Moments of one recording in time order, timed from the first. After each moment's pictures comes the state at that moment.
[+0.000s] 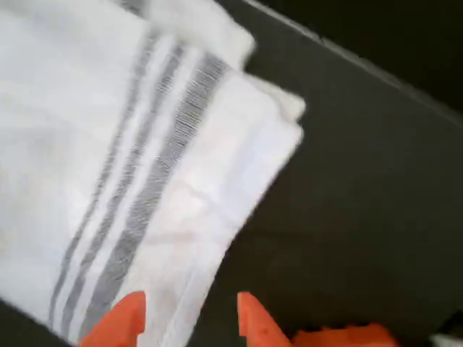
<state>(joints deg) 39.7 120.8 123.1 78.2 -62.1</state>
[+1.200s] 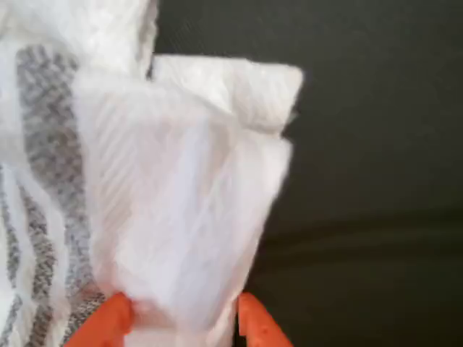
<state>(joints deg) 39.2 122.1 149.2 46.2 -47.6</state>
